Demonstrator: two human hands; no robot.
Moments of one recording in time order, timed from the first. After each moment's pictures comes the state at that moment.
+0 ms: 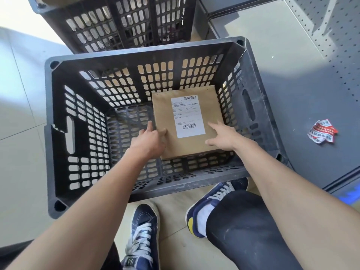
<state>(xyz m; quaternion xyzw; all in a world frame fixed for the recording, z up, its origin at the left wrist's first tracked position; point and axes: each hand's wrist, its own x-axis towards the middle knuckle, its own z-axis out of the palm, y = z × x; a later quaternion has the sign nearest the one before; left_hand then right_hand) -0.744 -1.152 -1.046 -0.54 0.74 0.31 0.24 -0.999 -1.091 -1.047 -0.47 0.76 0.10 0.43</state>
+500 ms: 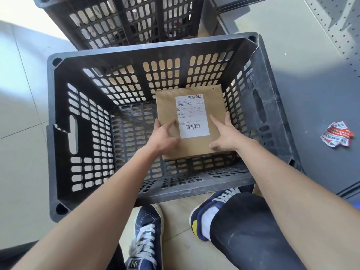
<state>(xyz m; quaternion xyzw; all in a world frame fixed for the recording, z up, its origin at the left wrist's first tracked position) -0.760 -1.155 -1.056 -0.60 0.62 0.50 0.08 -0.992 -1.101 -1.059 -0.46 0.76 0.07 0.46</state>
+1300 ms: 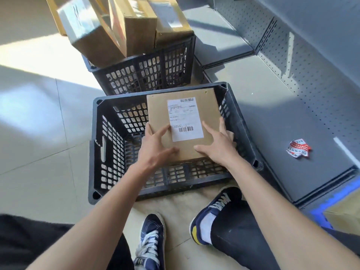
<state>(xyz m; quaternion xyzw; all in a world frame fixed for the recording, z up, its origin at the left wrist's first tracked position) -0.733 -1.117 -0.926 -0.60 0.68 0.41 -0.12 -0.943 -1.057 -0.918 -0.50 0.80 -0.12 0.31</state>
